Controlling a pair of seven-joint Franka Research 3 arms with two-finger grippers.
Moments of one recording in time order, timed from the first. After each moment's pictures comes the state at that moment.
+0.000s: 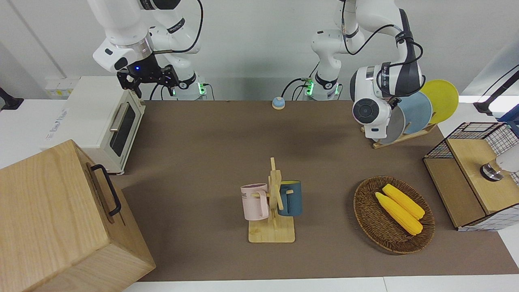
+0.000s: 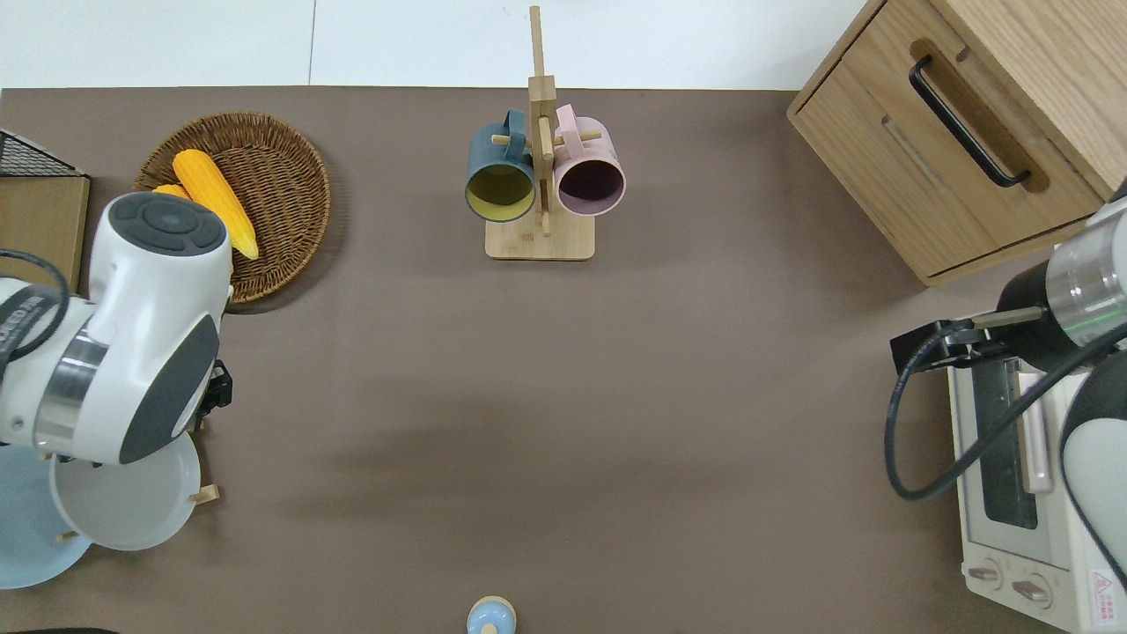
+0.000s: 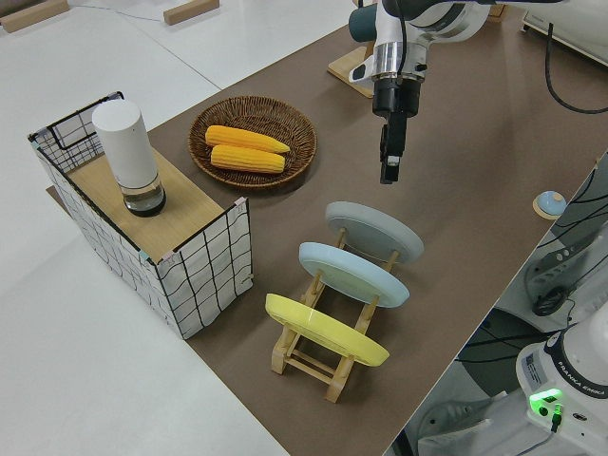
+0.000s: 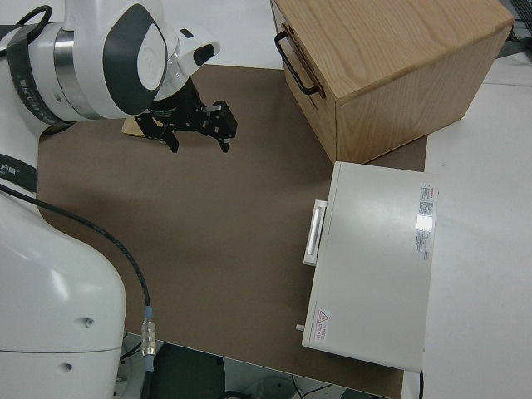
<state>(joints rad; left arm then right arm) -0.03 0.10 -0.16 -1.82 0.45 1.35 -0.74 -0.26 0.02 0.38 -1.49 -0.03 1.38 0.04</state>
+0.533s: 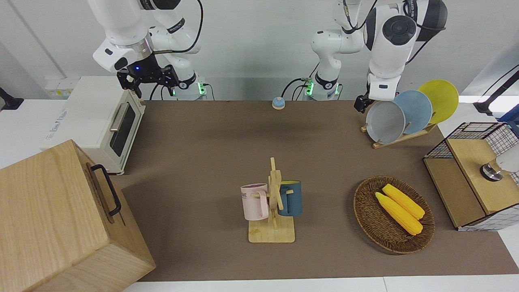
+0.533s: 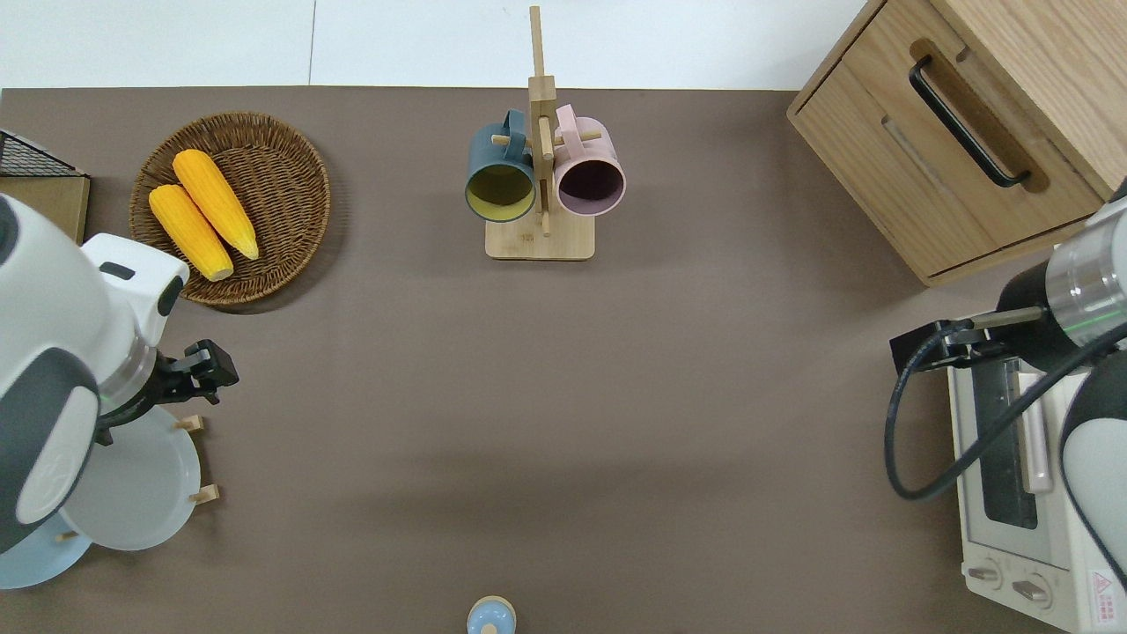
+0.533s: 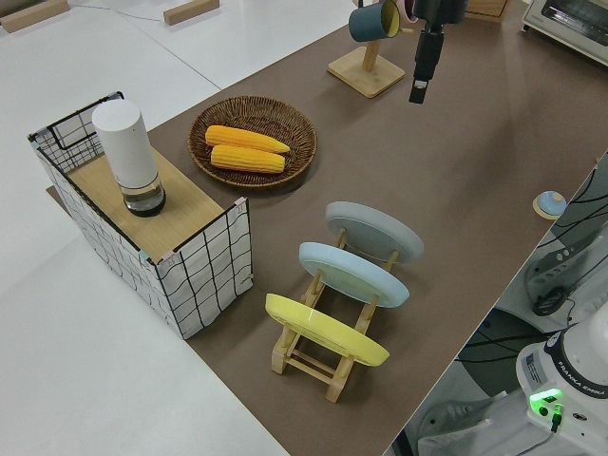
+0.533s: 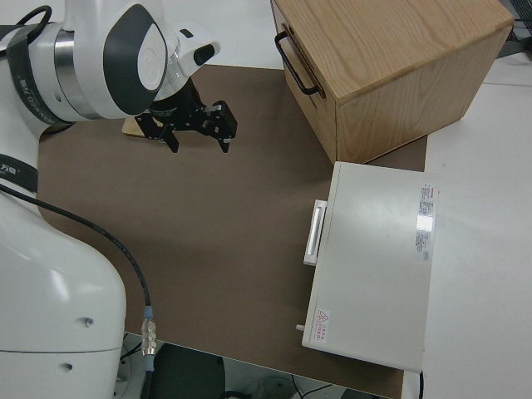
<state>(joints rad) -0.03 -0.06 -0.13 -1.76 0.21 1.47 -0.56 -0.26 0.02 0.38 -1.49 -0.03 1.38 0.04</state>
